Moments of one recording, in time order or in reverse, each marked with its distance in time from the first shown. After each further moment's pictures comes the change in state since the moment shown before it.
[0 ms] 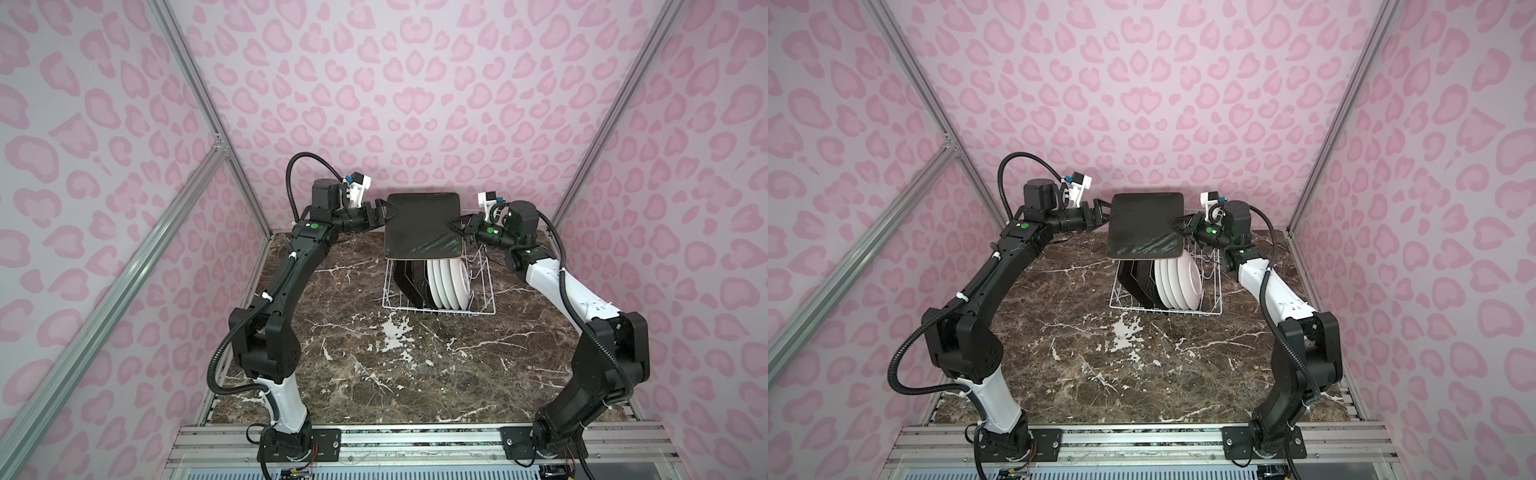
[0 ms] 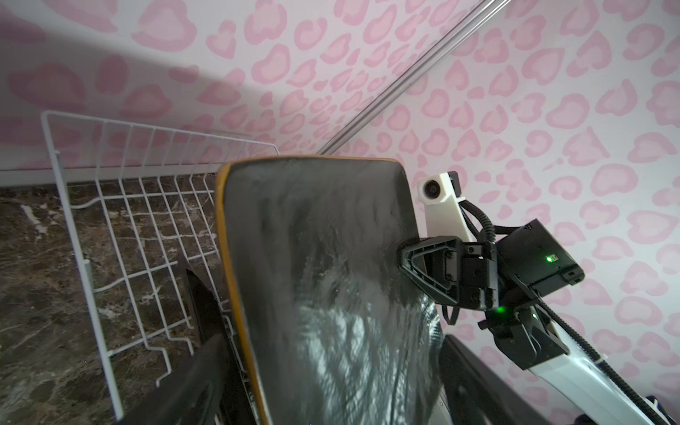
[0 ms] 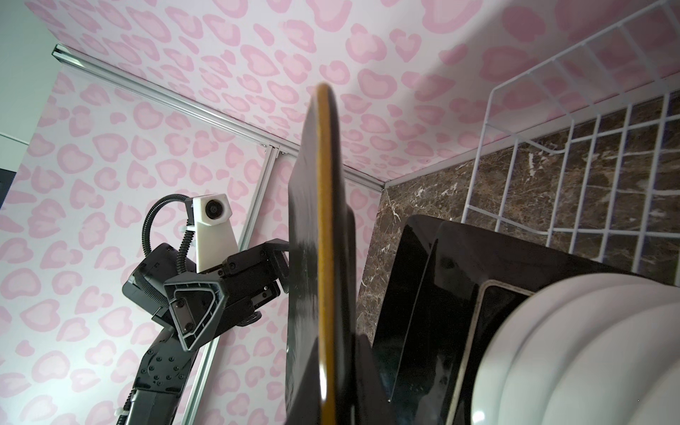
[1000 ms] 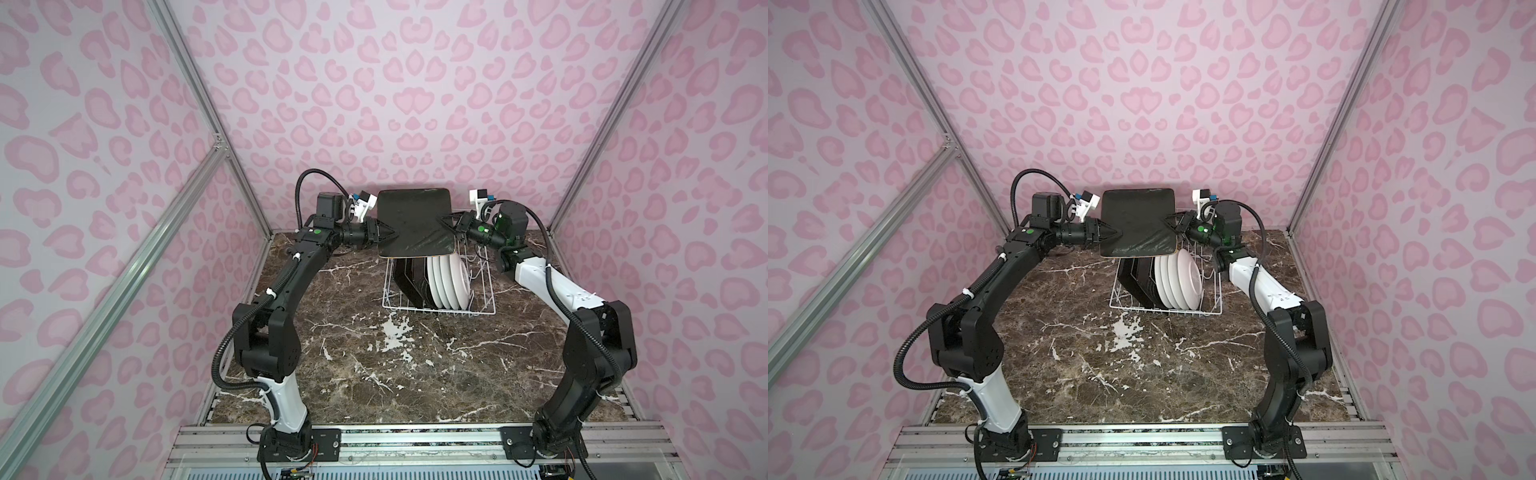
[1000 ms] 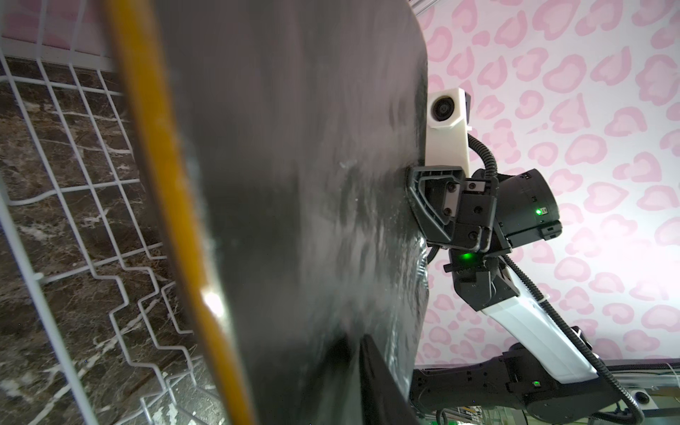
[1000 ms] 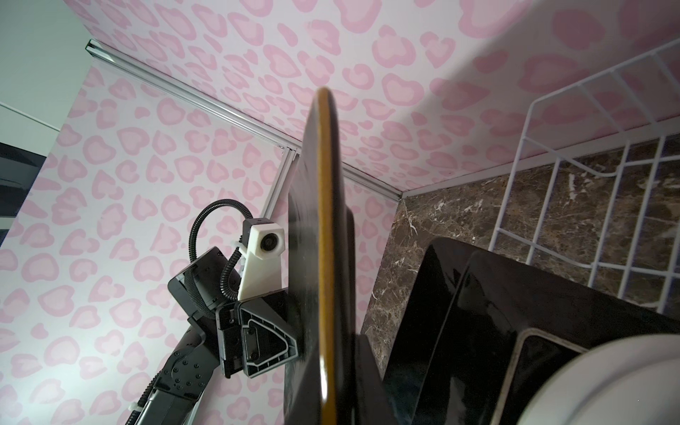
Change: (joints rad) left arm 0.002 -0.002 -0.105 -0.046 0.146 -0.015; right arm 0.043 0.076 0.011 0.187 0.007 0.046
